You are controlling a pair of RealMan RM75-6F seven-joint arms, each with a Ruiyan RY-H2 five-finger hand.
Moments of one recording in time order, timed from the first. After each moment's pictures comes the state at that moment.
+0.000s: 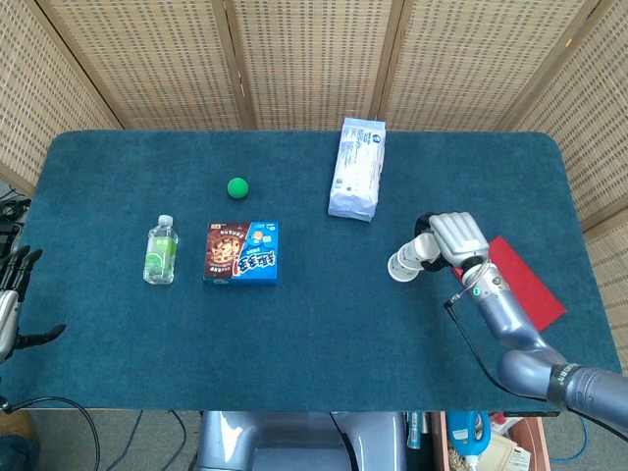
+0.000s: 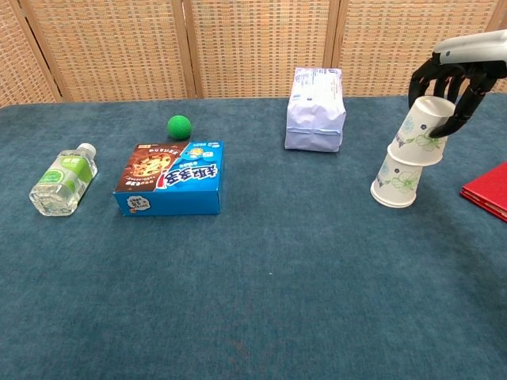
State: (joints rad) left arm -0.16 -0.98 -0.10 -1.82 1.27 1.36 0.12; right arm 0.85 -1.18 0.19 -1.59 -0.78 0.81 -0.33
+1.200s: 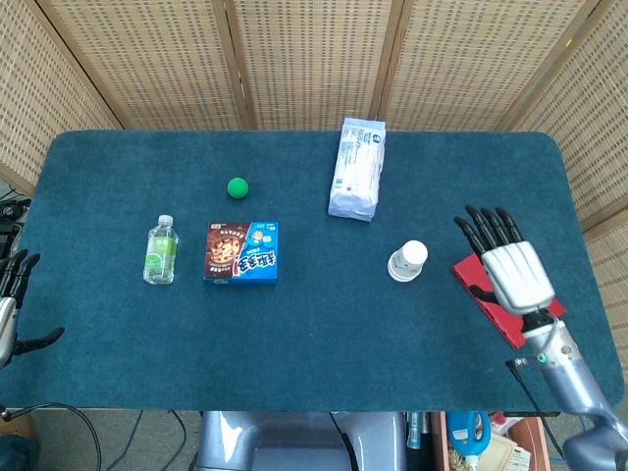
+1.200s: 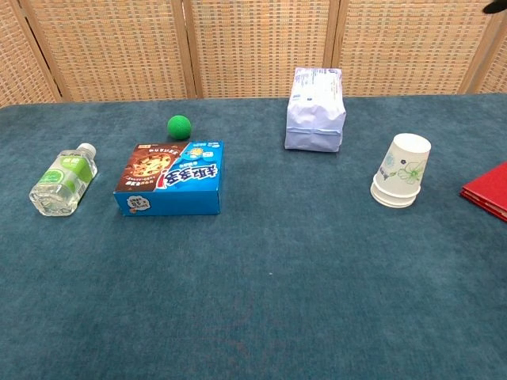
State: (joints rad) left arm -0.13 -1.05 -0.07 -1.72 1.36 1.43 0.07; right arm 0.50 -1.07 0.03 -1.68 -1.42 1.38 -0.19
